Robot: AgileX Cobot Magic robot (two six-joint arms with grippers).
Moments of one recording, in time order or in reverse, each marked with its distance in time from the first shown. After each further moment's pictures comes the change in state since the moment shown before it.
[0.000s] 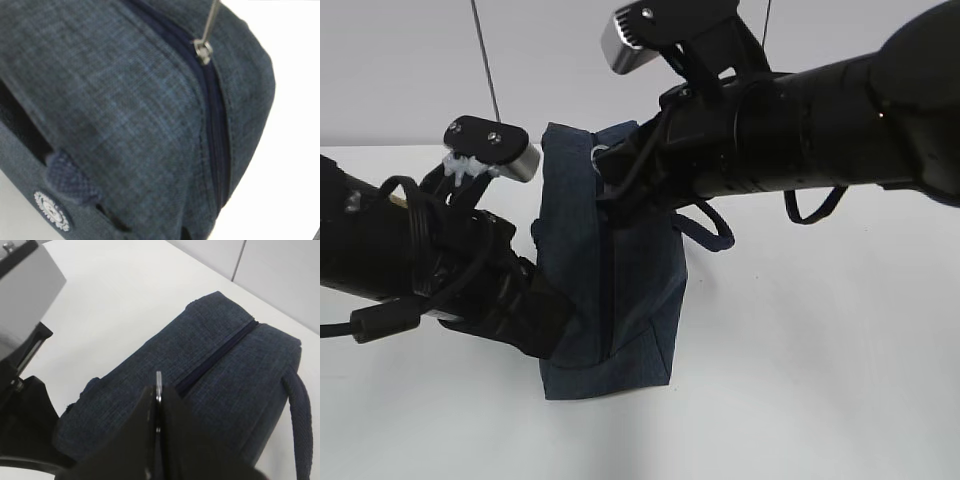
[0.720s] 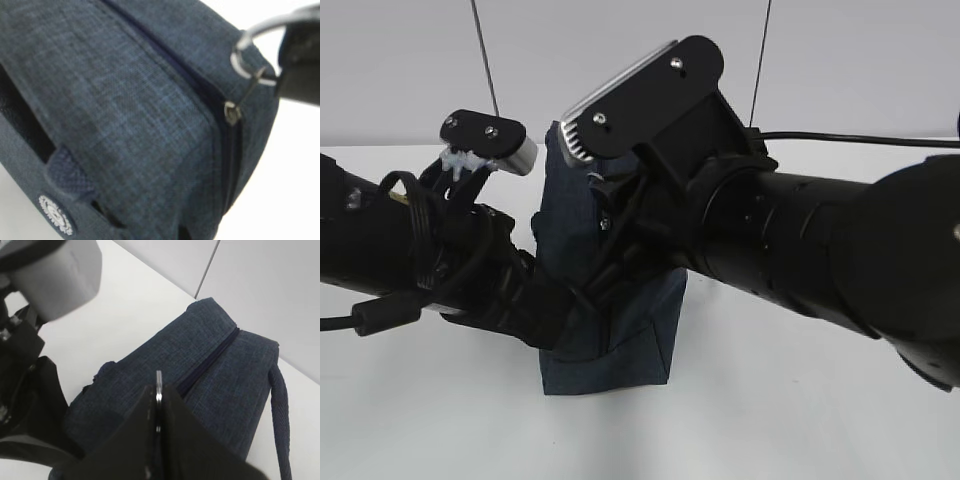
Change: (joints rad) left arm -0.001 0.000 0.002 -0.006 -0.036 -0.001; right arm 0.261 -0.017 0.156 0.016 -0.476 -0.005
